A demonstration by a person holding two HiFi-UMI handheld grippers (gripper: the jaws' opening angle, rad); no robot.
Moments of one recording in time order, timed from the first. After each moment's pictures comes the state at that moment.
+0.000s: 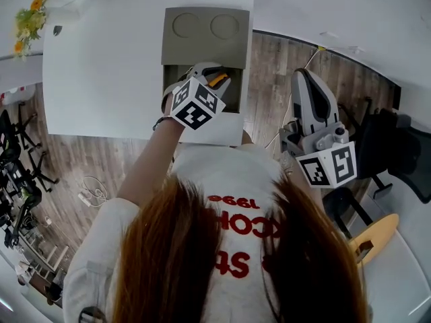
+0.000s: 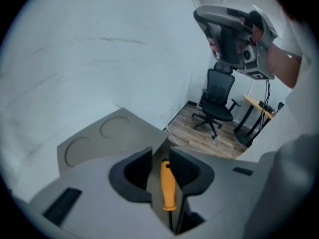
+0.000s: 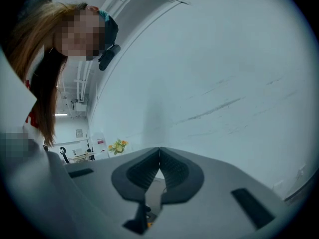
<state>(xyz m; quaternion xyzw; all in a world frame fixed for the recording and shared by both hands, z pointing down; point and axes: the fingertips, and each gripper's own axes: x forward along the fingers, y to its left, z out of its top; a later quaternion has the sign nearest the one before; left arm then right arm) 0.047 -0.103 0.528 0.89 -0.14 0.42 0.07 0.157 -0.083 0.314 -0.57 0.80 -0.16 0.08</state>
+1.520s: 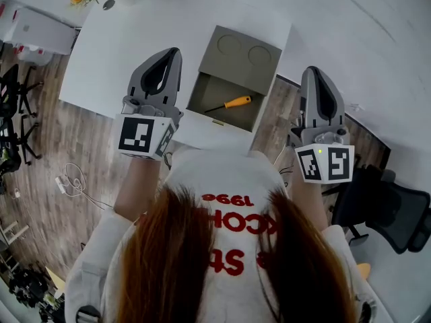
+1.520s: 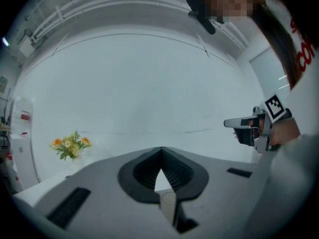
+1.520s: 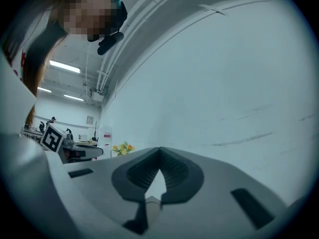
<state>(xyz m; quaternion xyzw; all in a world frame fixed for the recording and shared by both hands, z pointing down) -0.131 -0.152 0.273 0.85 -0.52 0.04 -0.02 0.103 -0.128 0.247 -0.54 0.84 -0.02 0.05</state>
